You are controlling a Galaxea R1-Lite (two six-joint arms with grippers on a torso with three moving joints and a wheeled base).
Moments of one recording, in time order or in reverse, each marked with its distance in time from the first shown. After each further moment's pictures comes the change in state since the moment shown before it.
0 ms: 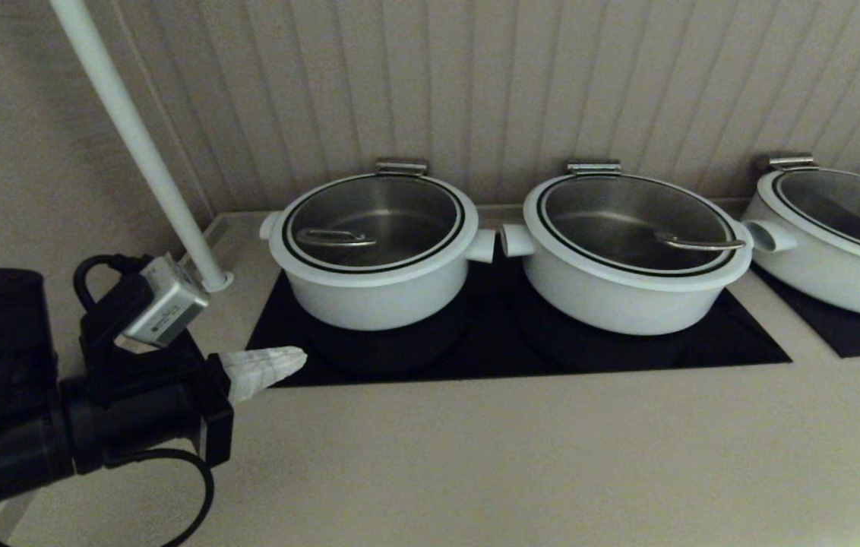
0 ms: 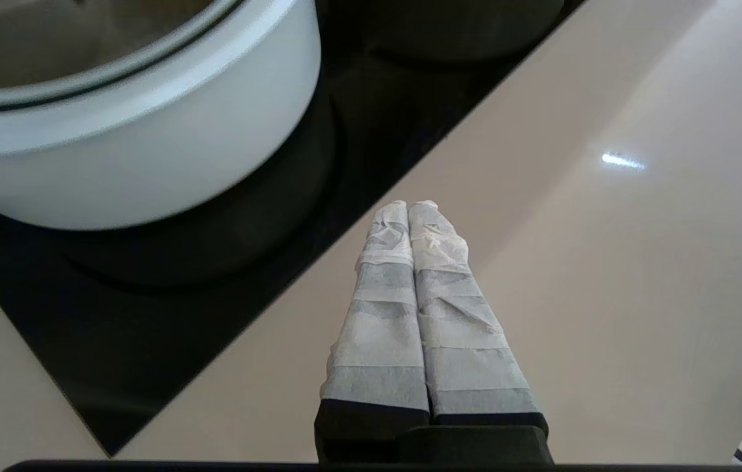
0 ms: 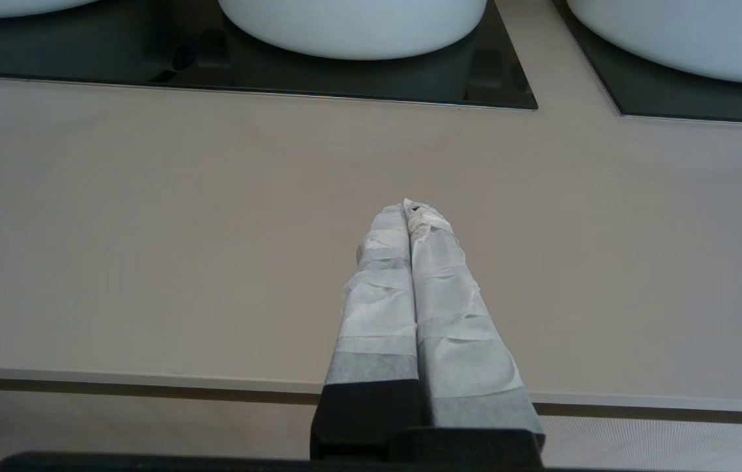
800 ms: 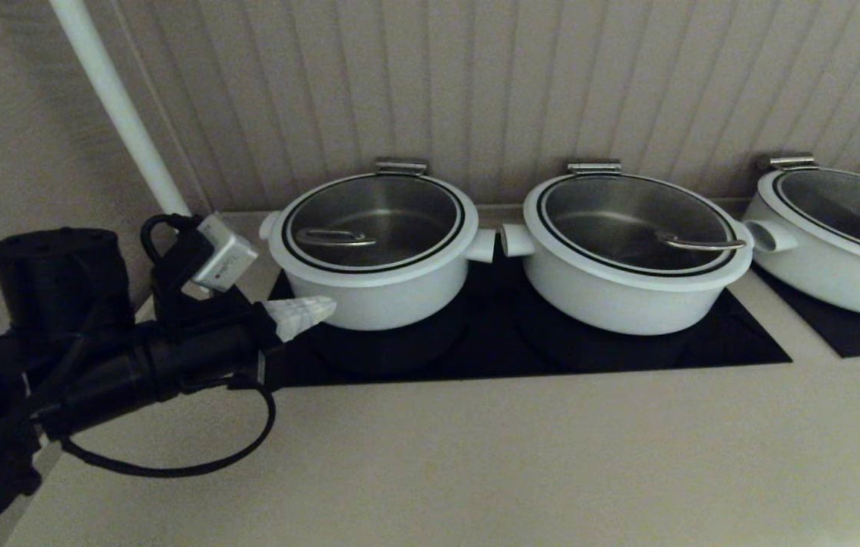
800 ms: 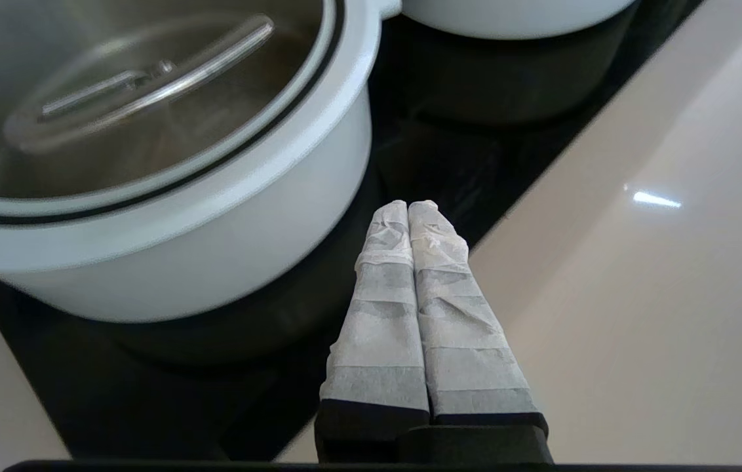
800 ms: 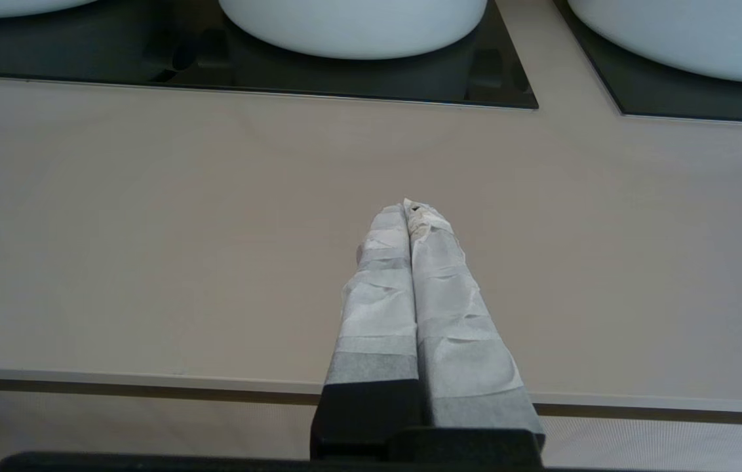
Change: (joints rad) left arm 0.001 0.199 -0.110 -0.200 0.019 -0.006; right arm 0.000 0.000 0.000 0.000 0.000 0.001
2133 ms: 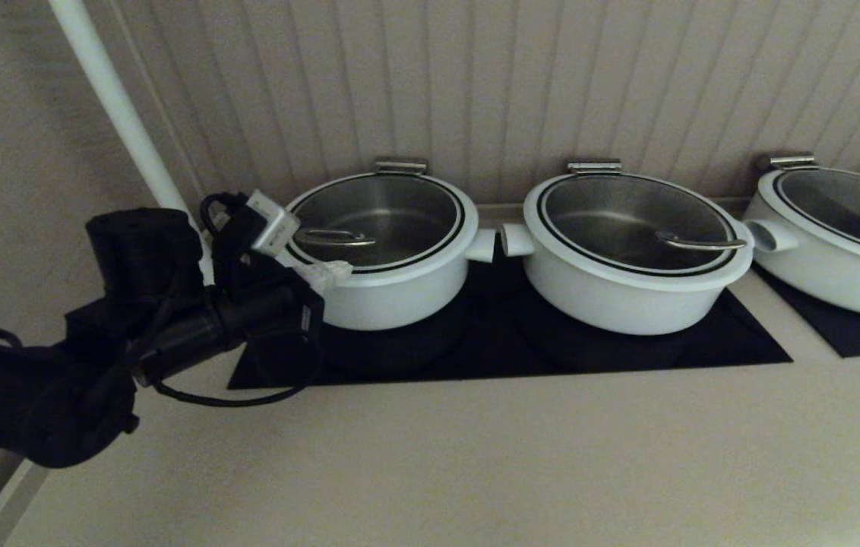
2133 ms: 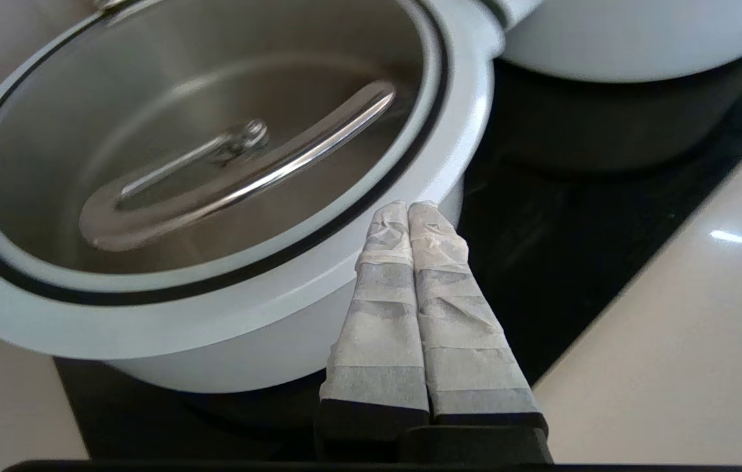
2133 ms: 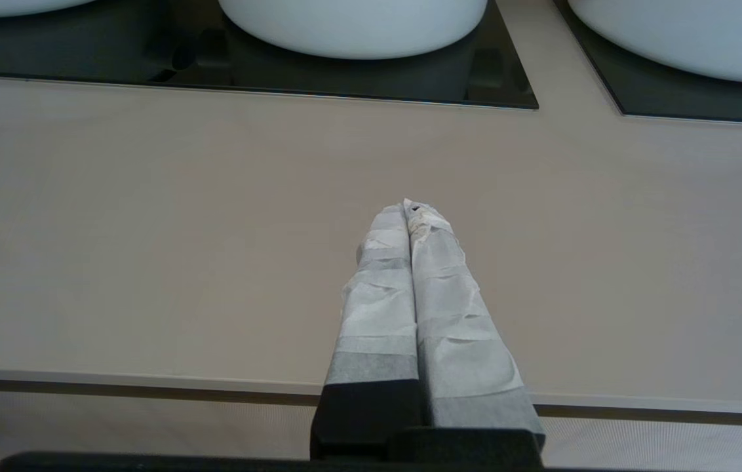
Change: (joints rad) left arm 0.001 0.199 -0.133 -0.143 0.106 0.003; right arm 0.000 0.000 0.000 0.000 0.000 -0.001
